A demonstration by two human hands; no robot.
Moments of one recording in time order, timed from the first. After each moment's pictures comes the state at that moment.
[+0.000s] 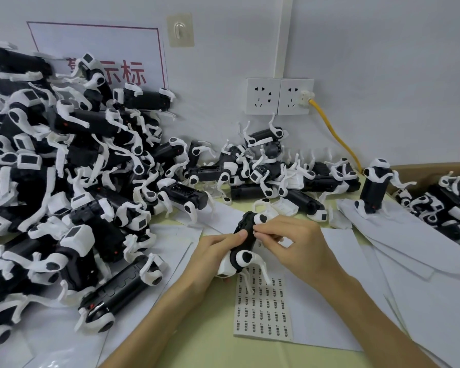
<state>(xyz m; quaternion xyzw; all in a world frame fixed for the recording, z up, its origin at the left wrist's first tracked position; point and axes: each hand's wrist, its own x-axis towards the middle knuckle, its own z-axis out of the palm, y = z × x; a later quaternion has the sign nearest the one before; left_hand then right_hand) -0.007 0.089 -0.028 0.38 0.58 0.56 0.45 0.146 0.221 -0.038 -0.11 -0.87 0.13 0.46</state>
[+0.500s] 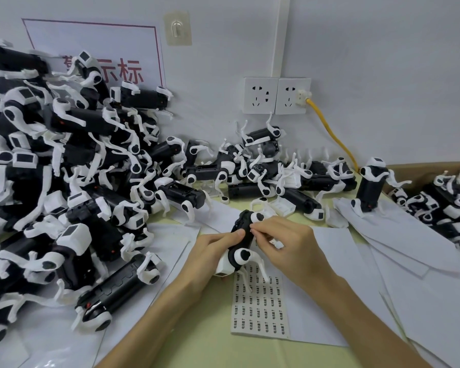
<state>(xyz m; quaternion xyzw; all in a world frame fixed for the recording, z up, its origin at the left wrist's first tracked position) -0.003 0.088 -0.024 0.38 0.60 0.56 0.43 0.141 0.213 -0.043 -0.10 -0.87 0.08 0.48</state>
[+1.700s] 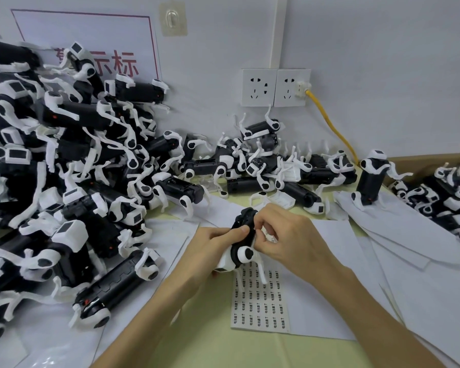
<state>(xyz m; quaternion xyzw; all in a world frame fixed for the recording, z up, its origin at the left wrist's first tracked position) -0.005 0.087 -0.018 0.40 0.61 0.53 0.43 0.146 0.201 -0.020 -0.15 -0.91 0.06 0.37</state>
